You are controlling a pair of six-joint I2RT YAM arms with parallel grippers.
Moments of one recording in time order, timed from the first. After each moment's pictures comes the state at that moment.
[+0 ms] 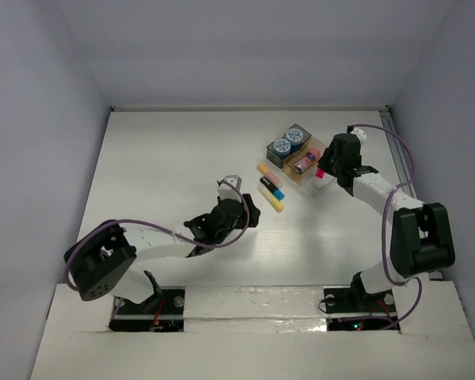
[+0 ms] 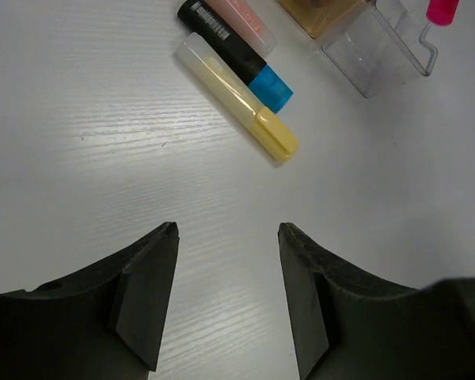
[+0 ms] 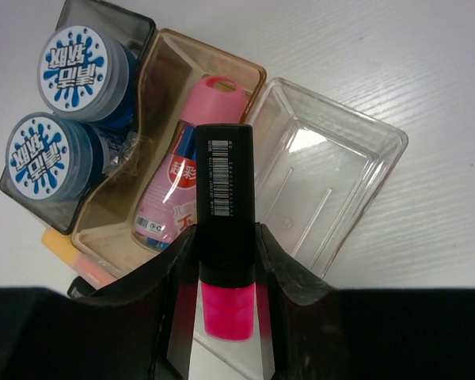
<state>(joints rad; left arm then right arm) -0.98 1.39 0.57 0.34 -0.37 -0.76 0.18 1.52 0.95 -0.05 0.25 0.55</state>
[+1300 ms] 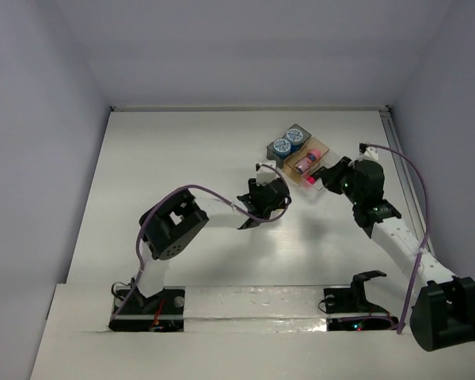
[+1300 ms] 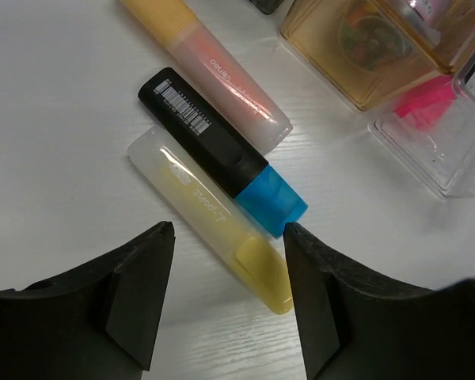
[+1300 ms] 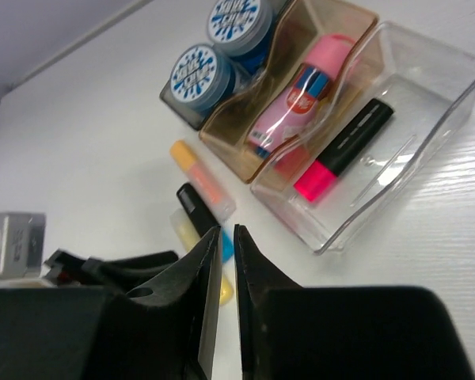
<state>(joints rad) -1.00 1.96 1.13 0.16 -0.58 -0.71 0.18 1.02 0.62 0.06 -0.04 0.59</state>
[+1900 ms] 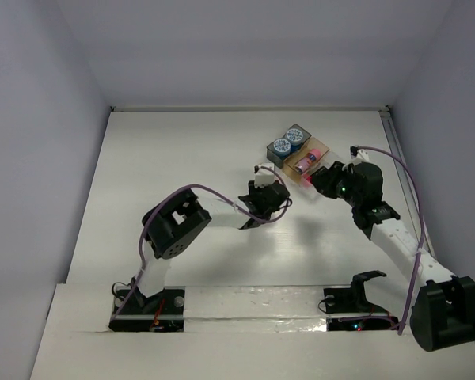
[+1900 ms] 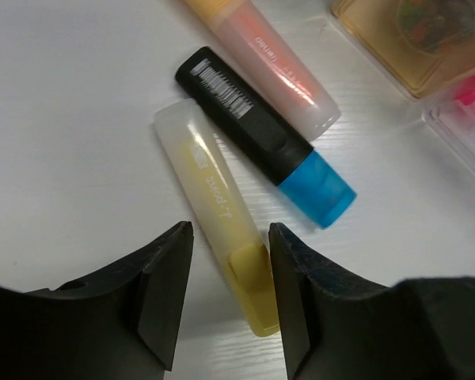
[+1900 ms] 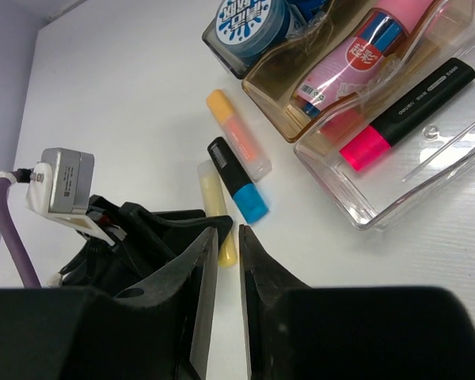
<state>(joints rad) -1.00 2.00 1.16 0.09 -0.62 -0.73 0.18 1.02 0.59 0.06 -0.24 0.57</state>
